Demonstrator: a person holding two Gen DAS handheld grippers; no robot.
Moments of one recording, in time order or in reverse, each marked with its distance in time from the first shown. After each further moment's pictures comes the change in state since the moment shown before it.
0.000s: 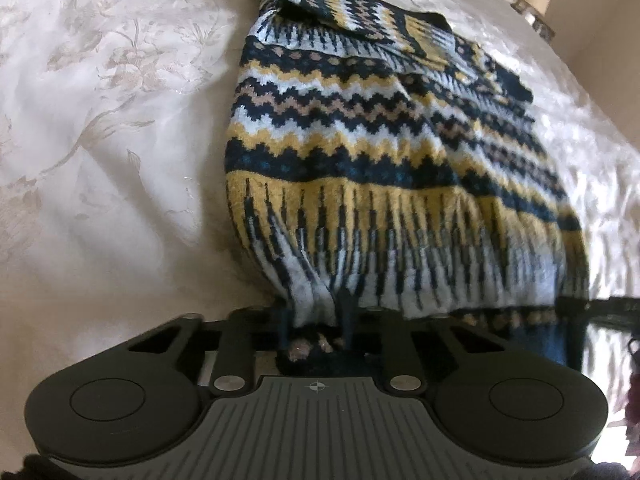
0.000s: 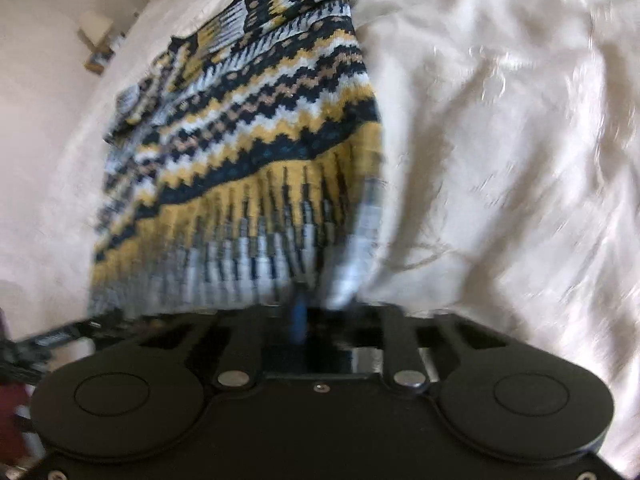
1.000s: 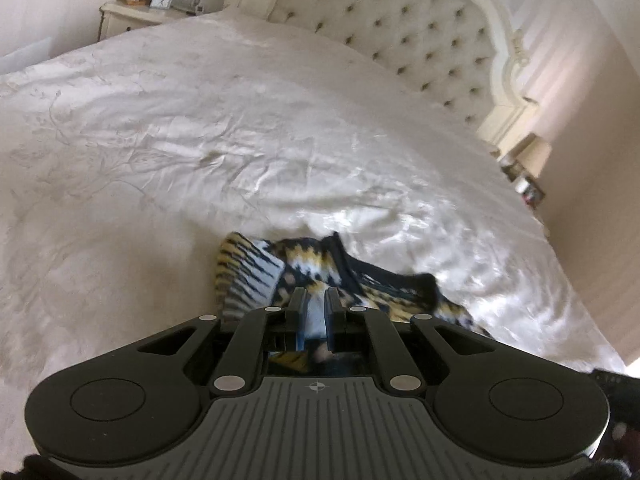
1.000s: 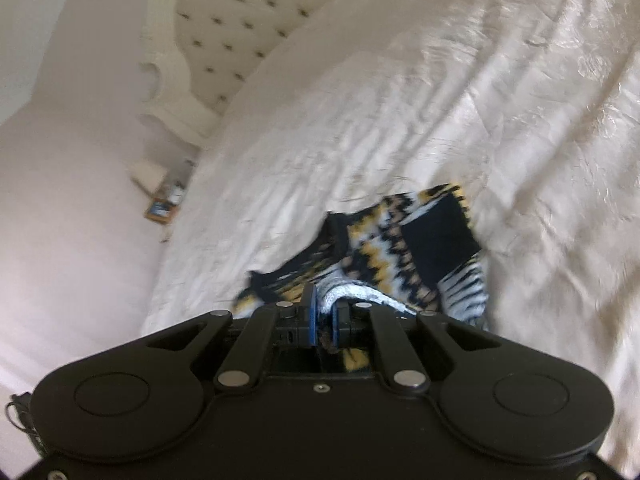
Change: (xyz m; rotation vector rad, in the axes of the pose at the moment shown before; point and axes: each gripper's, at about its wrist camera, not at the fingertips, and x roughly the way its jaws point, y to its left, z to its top) left arm -0.016 0.003 0.229 -0.156 -0.405 -0.079; right arm -0.005 0.055 0.218 0.105 -0.354 0.192
